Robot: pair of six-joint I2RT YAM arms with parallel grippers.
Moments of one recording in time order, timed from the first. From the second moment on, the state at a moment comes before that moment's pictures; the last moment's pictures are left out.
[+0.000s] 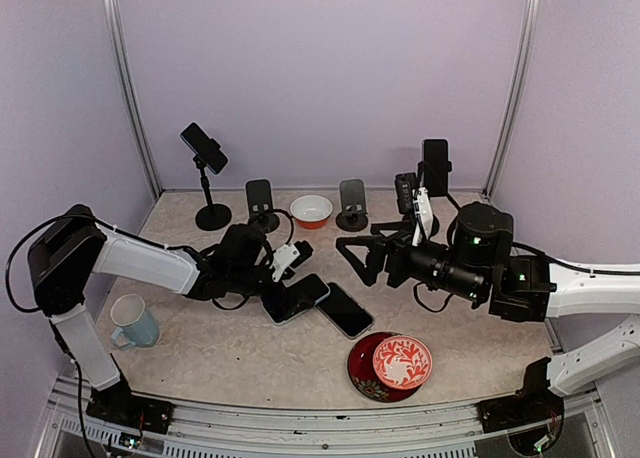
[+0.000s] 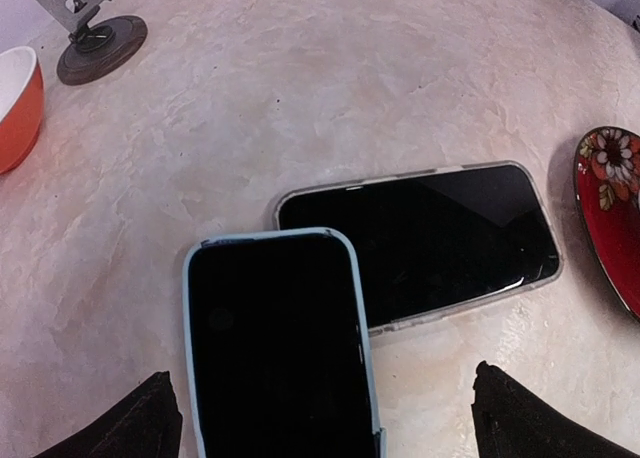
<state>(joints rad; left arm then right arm) -0.78 1.72 0.84 0.22 0.24 0.18 1.13 1.14 0.82 0.24 0.21 0.39</state>
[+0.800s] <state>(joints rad) -0.78 1.83 0.90 0.16 0.22 0.19 1.13 1.12 0.79 0.24 0.18 0.42</state>
